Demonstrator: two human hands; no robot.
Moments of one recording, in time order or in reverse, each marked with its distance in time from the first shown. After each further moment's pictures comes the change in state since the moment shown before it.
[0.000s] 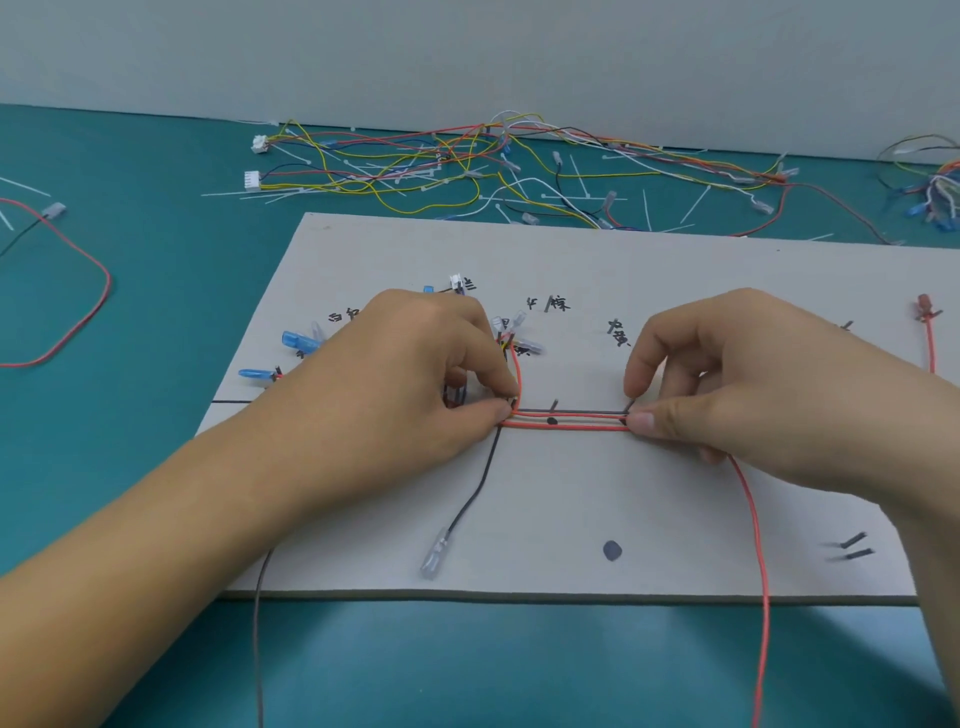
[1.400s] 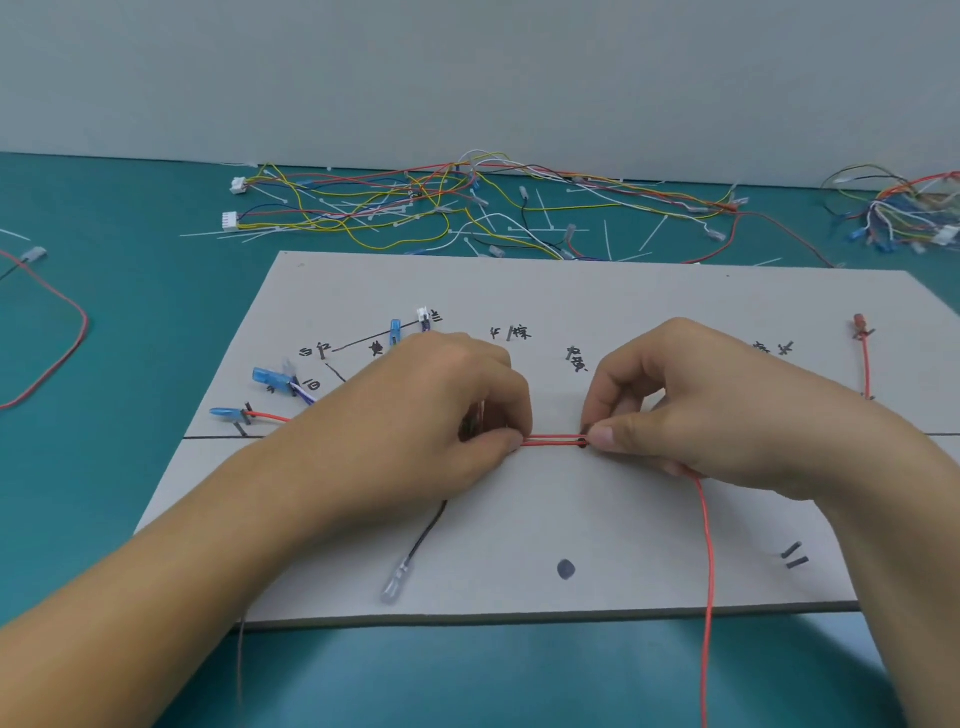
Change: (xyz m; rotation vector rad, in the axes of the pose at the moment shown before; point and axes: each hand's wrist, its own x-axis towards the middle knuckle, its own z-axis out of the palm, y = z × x) left_hand 0.021 0.010 0.015 0.042 -0.143 0.161; right_hand 0.005 0.011 -0.007 0.079 -0.106 0.011
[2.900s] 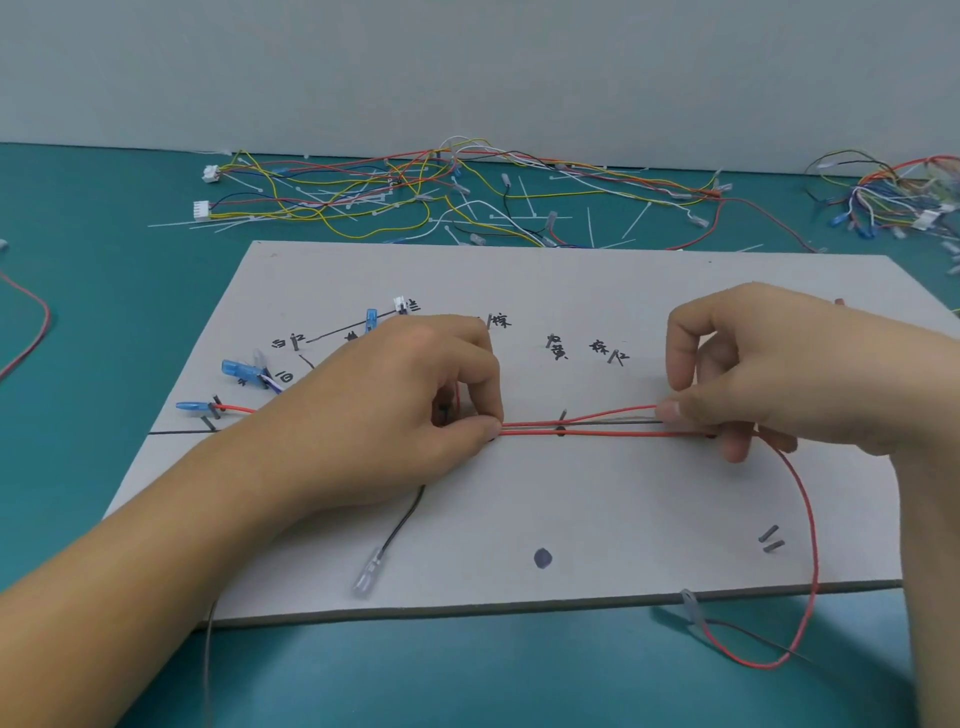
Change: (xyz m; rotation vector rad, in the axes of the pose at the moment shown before) left_hand 0.001 -0.002 0.001 -0.105 0.025 -0.037; right_hand -0.012 0.025 -0.038 -0.090 0.081 0.151
